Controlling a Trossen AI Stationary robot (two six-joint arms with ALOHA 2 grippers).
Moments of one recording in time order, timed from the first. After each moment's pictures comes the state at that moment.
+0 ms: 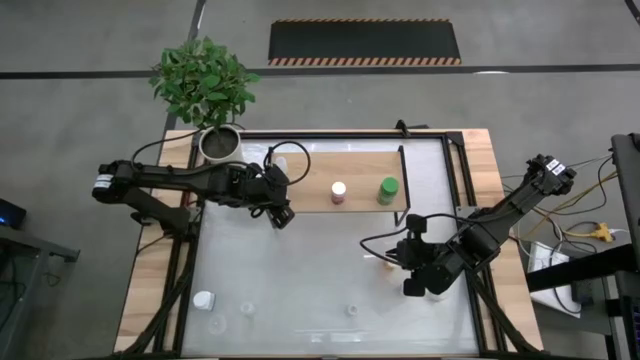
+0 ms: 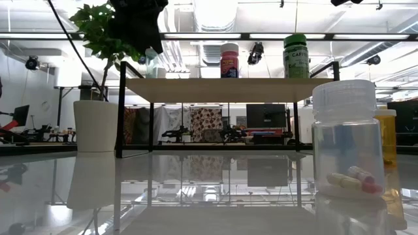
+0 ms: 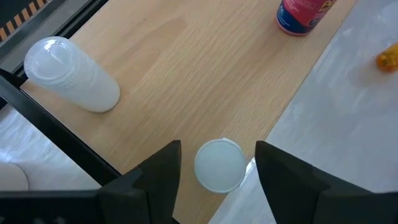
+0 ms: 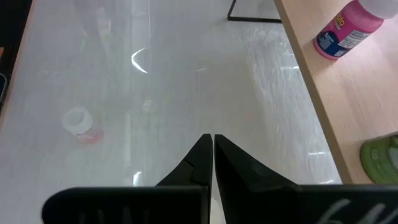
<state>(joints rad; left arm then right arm) -0.05 1.36 1.30 -0.96 -0.38 -0.61 0.66 1.32 1.15 -0.84 0.55 0.52</state>
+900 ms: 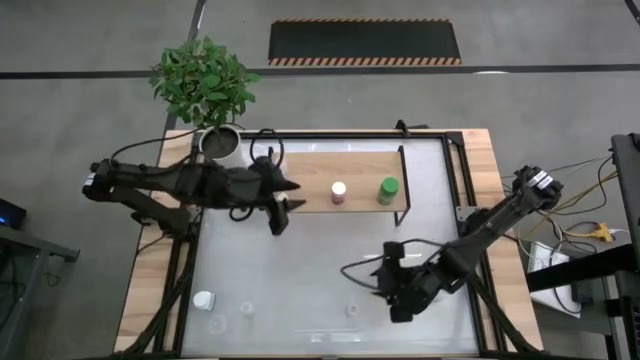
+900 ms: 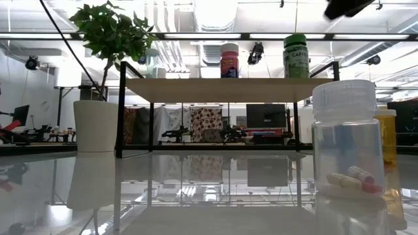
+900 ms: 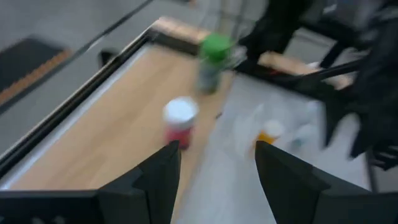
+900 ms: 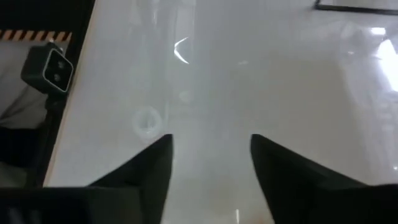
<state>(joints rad) -0.17 1.26 1.40 -0.63 -0.38 -0.38 0.67 1.52 1.15 -0.58 0.38 0.47</state>
